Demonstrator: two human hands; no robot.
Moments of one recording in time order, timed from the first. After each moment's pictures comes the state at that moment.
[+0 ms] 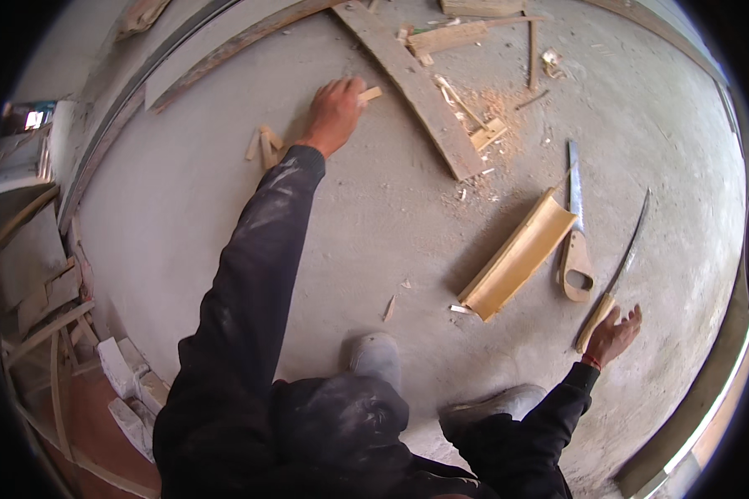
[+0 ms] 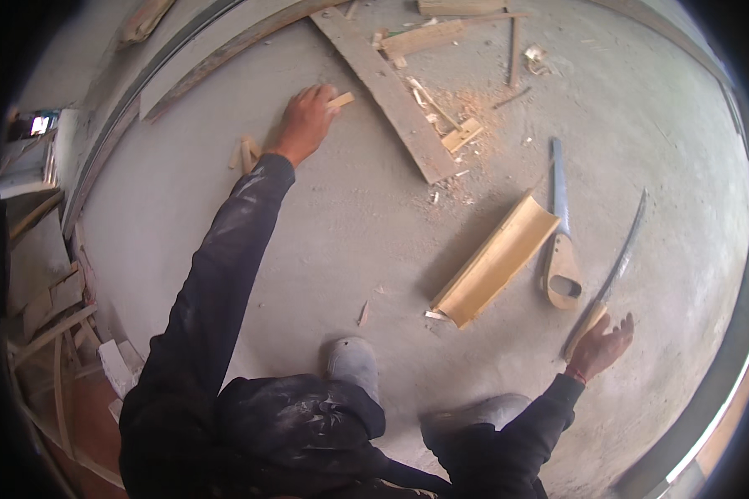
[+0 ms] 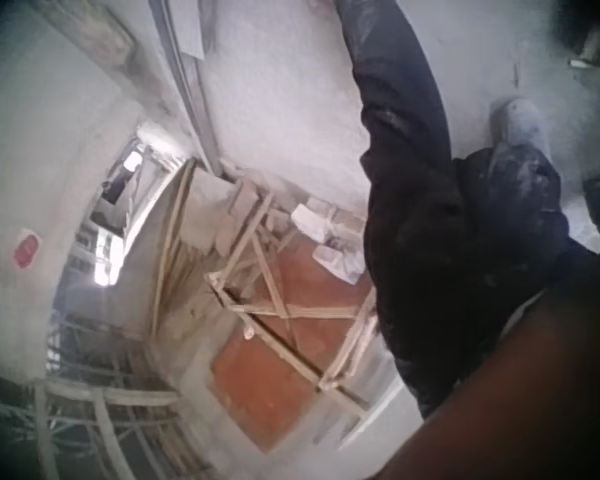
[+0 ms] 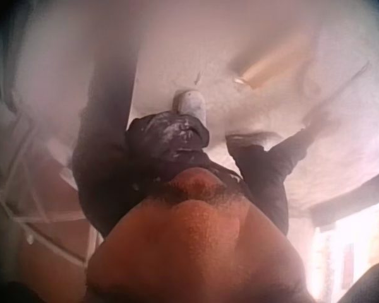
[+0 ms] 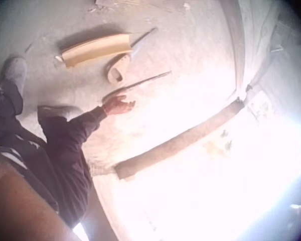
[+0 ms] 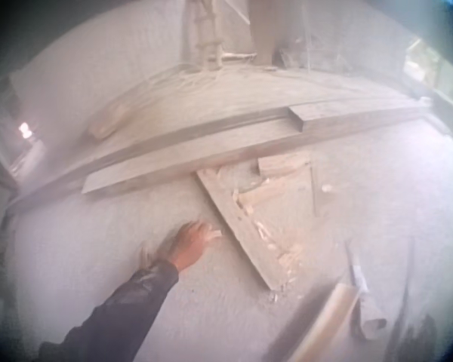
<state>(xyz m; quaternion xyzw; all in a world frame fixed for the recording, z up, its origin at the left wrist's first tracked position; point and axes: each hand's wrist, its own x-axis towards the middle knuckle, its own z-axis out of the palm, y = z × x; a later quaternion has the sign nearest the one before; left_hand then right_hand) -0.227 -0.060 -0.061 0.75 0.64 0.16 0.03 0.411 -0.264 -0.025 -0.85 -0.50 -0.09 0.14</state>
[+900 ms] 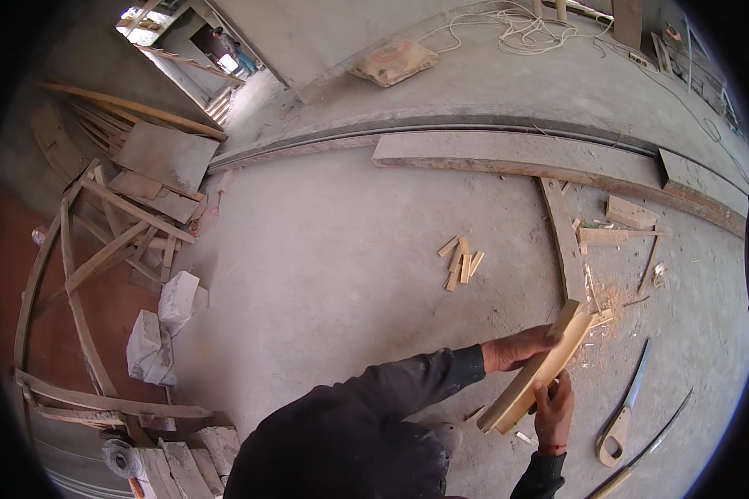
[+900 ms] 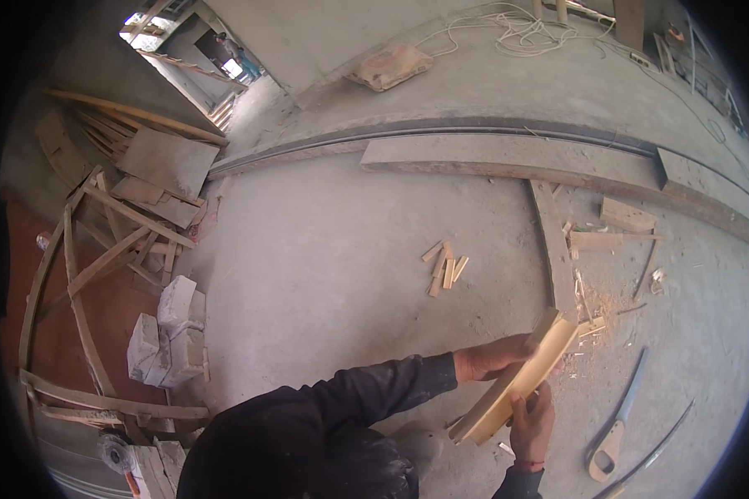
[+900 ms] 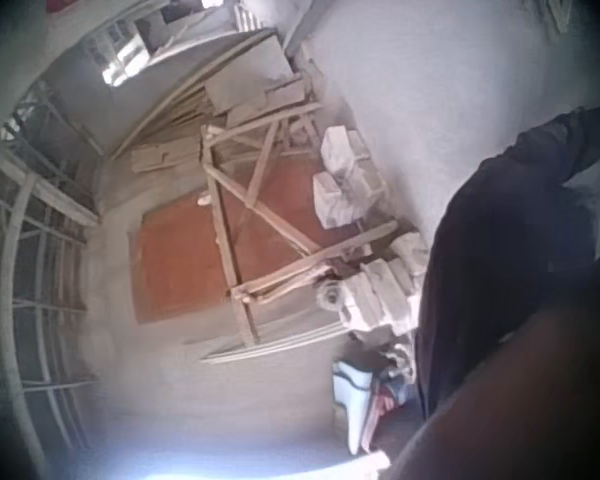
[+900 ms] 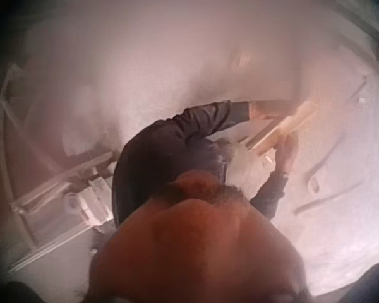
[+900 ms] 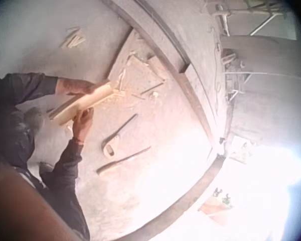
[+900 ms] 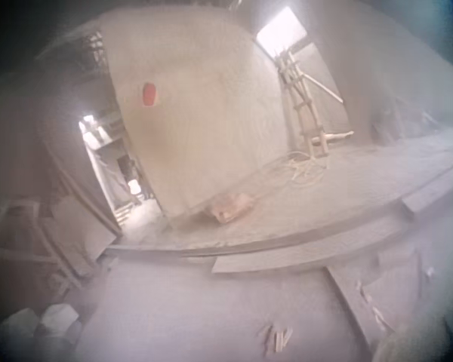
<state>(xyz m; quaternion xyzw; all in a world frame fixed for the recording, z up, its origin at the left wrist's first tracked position) -0.107 -0.209 0.023 0.34 0.32 0.46 0.76 0.097 -0.236 0.038 -0.45 -0.61 0.59 0.28</state>
